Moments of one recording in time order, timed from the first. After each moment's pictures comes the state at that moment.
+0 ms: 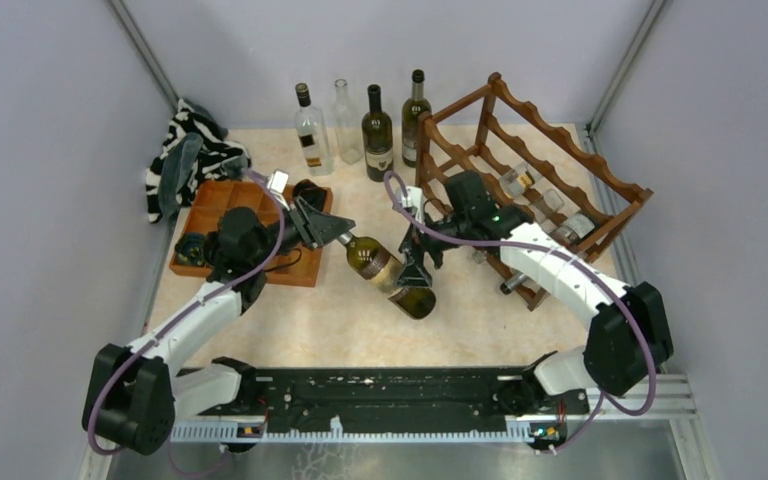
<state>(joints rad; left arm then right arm) -0.34 1.12 0.57 0.57 0.62 -0.88 0.56 1.38 1.09 -0.51 -0.88 -0.37</state>
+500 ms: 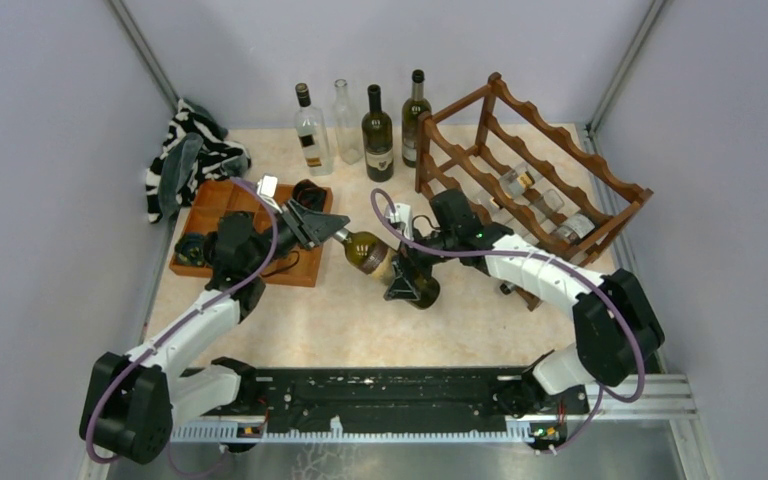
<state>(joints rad) -0.34 1.07 0.51 0.62 0.50 -0.96 0.63 1.43 0.96 -0.29 -0.82 -0.25</state>
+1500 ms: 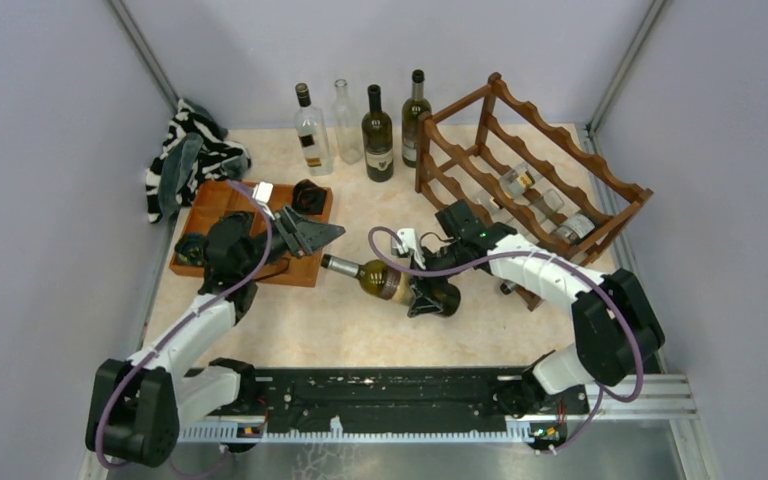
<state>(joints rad) -0.25 1.06 0.45 0.68 0.66 -0.97 0.60 1.44 0.93 -0.52 -0.86 -0.64</state>
